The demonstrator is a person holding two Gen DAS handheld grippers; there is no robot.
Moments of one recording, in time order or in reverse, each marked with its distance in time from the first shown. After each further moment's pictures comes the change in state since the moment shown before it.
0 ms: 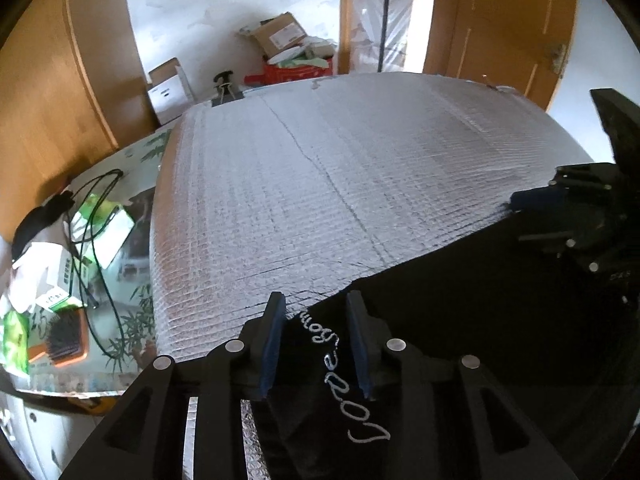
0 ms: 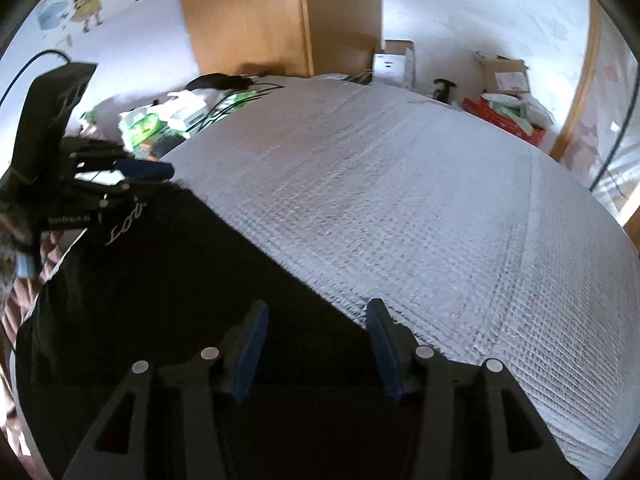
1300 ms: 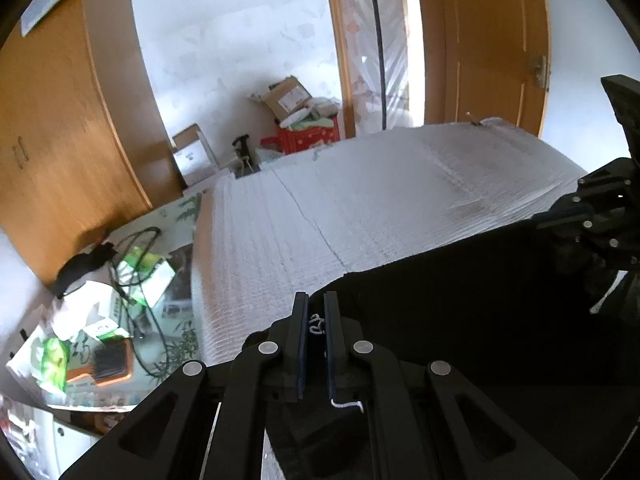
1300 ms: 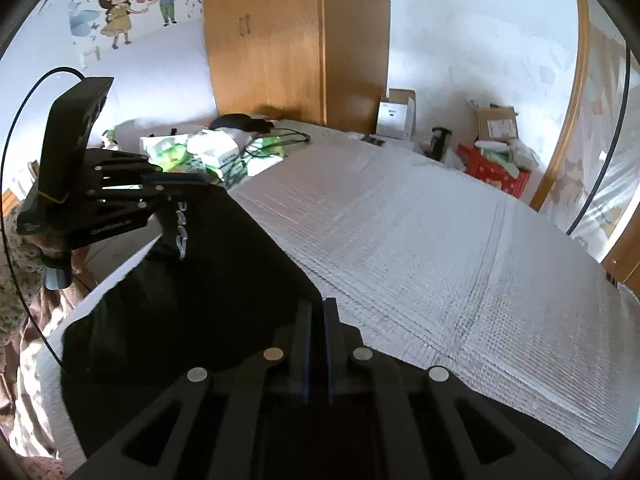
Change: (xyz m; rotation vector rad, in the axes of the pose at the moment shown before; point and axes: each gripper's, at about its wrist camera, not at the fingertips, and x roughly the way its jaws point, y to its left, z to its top) left arm -0.093 -0.036 -0.016 0.070 -0.212 0.118; right arm -0.103 0.059 -0.015 -0.054 -0.151 -0.030
